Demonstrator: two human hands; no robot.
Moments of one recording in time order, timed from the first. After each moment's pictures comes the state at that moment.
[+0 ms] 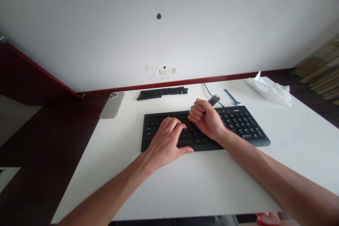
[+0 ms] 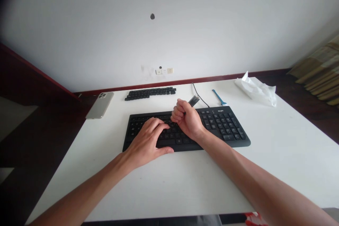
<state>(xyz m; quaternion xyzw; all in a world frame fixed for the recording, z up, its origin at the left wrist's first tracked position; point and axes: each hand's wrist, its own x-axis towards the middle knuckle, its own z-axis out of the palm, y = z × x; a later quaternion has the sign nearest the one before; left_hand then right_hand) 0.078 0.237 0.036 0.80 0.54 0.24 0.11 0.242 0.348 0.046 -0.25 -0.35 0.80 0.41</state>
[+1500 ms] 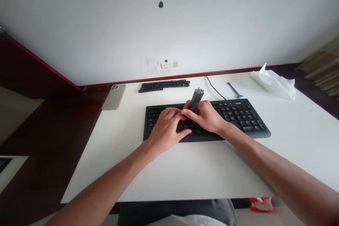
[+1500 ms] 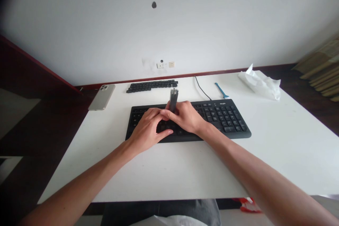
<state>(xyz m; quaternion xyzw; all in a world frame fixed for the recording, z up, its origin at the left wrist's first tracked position) 0.075 0.242 0.034 0.77 0.55 0.29 0.11 0.255 0.338 0.057 -0.31 -0.84 0.38 0.25</state>
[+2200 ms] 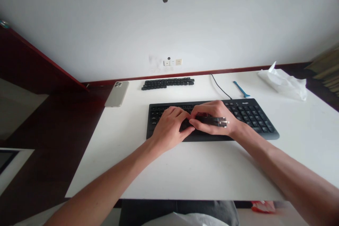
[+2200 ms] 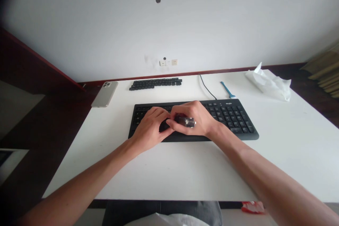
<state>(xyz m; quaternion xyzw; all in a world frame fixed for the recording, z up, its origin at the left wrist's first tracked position) 0.075 0.241 0.034 0.78 0.54 0.30 0.08 0.268 0.336 0.070 -0.18 -0.91 0.26 0.25</state>
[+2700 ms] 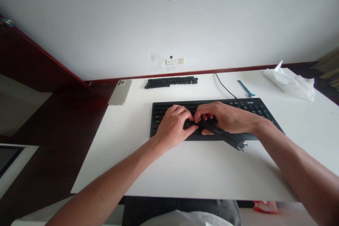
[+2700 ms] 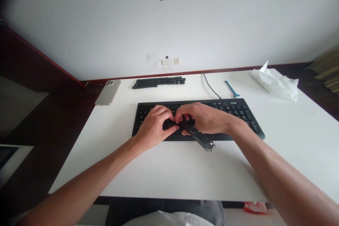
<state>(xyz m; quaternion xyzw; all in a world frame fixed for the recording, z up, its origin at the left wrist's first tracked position) 0.074 0.243 0.038 0.76 0.56 0.30 0.14 0.277 0.351 0.090 -0.18 -0.90 0.38 0.03</state>
